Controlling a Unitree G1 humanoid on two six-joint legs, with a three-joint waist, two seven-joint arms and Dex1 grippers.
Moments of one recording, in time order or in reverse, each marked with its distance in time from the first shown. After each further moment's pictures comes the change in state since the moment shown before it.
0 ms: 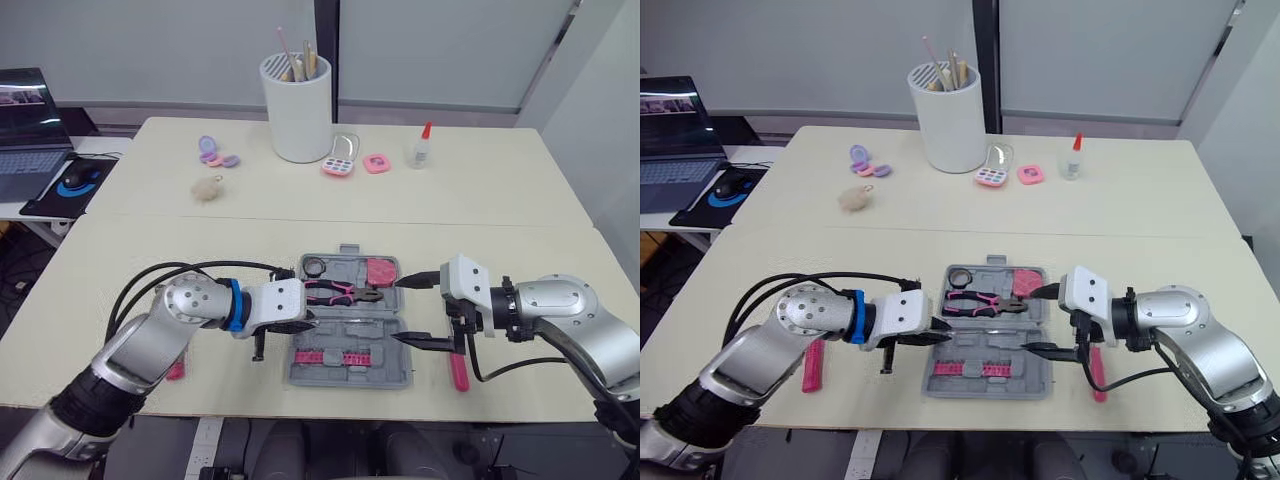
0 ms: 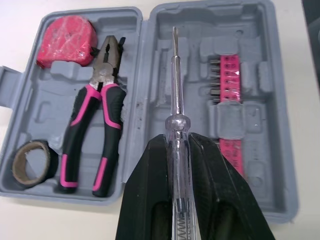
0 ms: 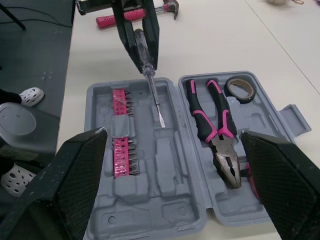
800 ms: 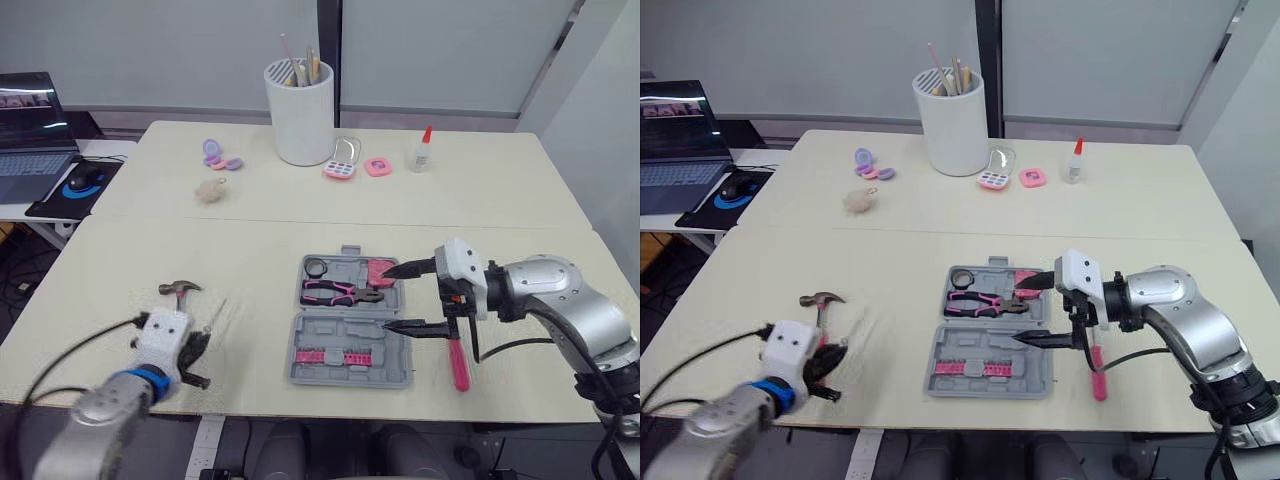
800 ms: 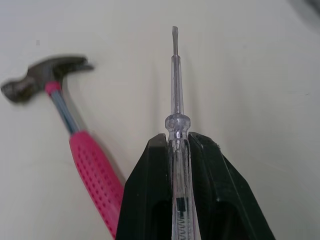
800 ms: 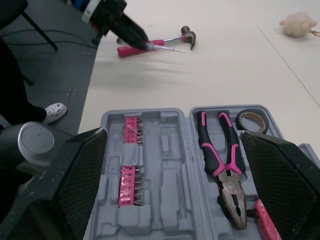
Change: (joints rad) left arm 0.650 -0.090 0.639 -0.223 -0.234 0.367 0.537; right arm -0.158 0.053 0.031 0.158 0.050 -0.036 0.127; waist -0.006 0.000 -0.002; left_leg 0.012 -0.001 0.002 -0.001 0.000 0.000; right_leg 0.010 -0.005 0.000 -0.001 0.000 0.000
